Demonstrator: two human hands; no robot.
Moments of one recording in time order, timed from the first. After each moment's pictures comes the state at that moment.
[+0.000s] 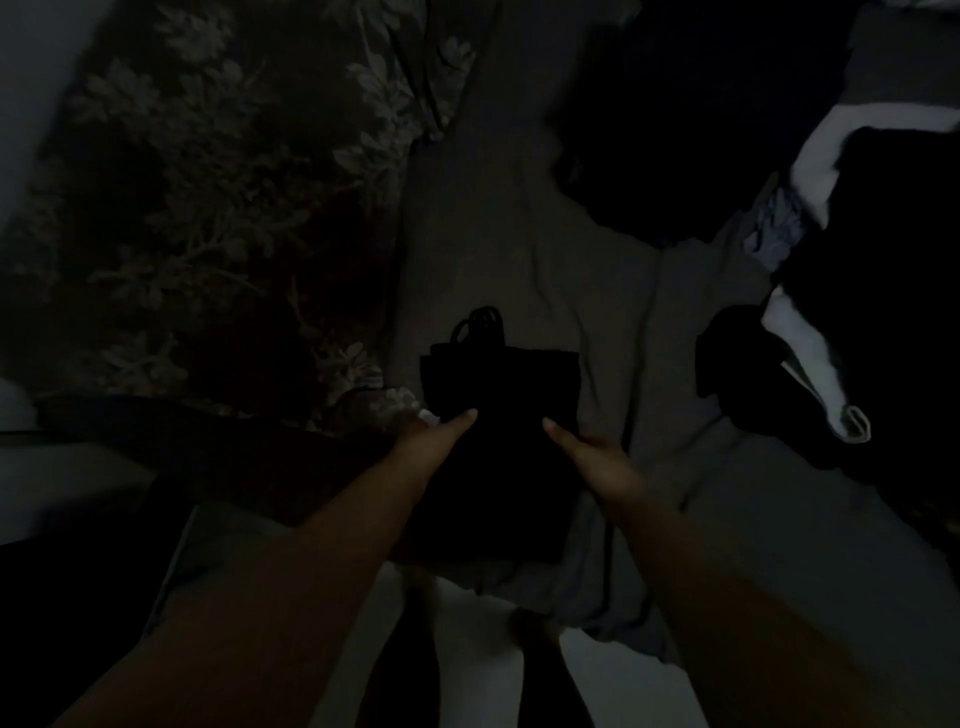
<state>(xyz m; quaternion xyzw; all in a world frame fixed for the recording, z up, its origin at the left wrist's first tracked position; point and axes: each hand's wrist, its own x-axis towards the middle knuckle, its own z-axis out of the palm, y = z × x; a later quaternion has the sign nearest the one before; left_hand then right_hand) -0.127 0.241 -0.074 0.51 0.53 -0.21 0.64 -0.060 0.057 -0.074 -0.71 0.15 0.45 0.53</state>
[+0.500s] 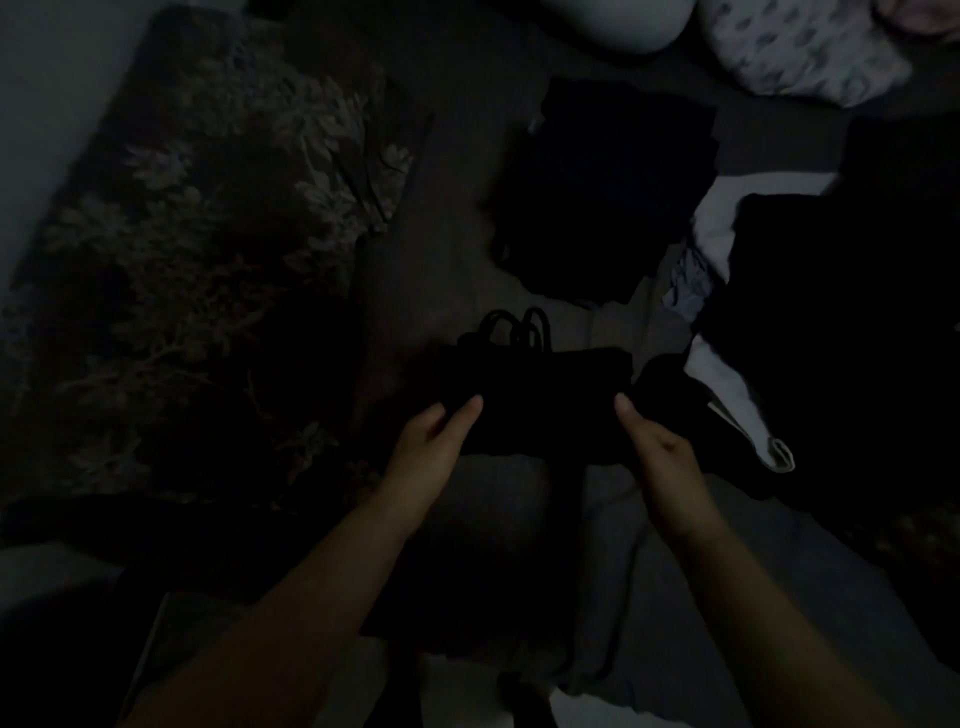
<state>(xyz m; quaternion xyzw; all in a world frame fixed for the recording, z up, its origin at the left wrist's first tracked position) -0.061 0.206 0.041 0.61 0.40 -0.12 0.67 0.004 0.005 0.017 -0.70 0.16 0.26 0.65</state>
